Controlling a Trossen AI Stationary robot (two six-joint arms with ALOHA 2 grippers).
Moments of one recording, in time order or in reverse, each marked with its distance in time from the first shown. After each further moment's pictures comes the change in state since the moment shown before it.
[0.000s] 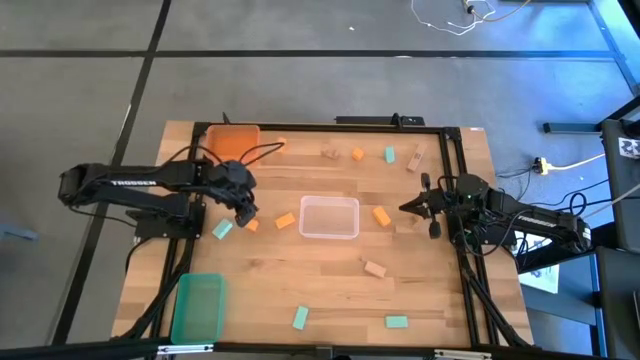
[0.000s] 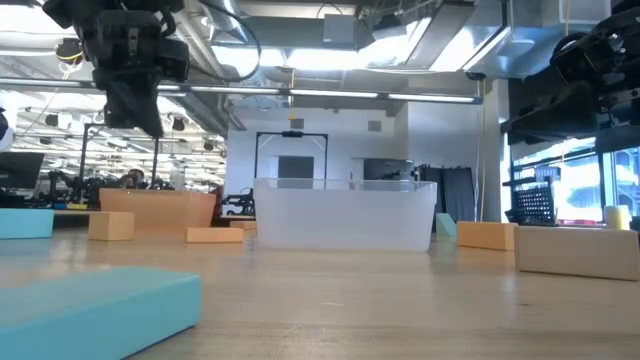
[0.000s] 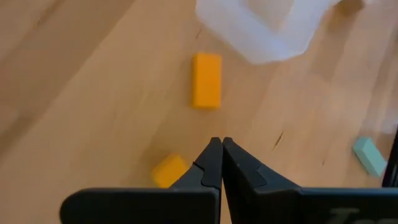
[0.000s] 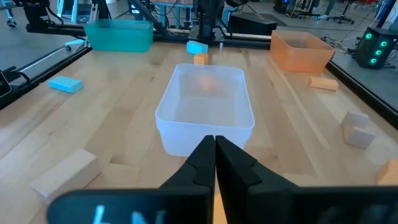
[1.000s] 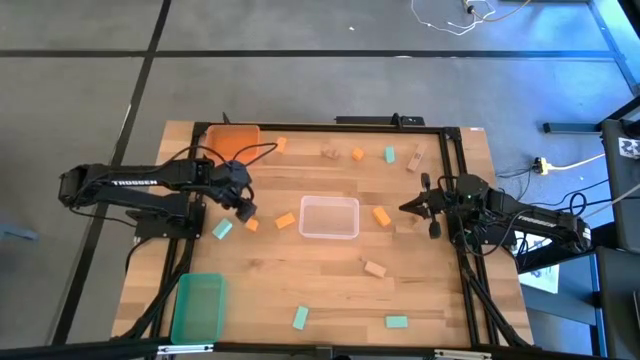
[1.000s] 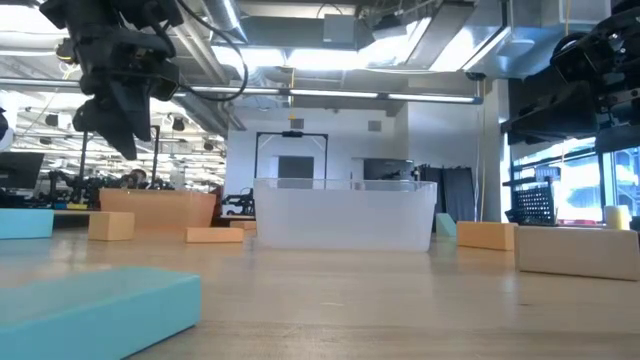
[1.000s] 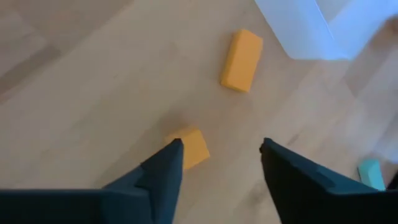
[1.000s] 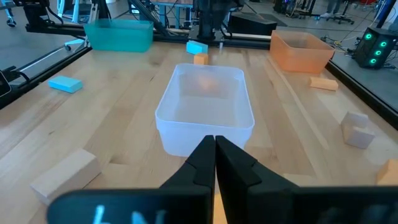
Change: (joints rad) left arm 0.032 0.005 0.000 -0.093 0.000 -0.185; right arm 0.000 0.000 0.000 0.000 0.000 -0.001
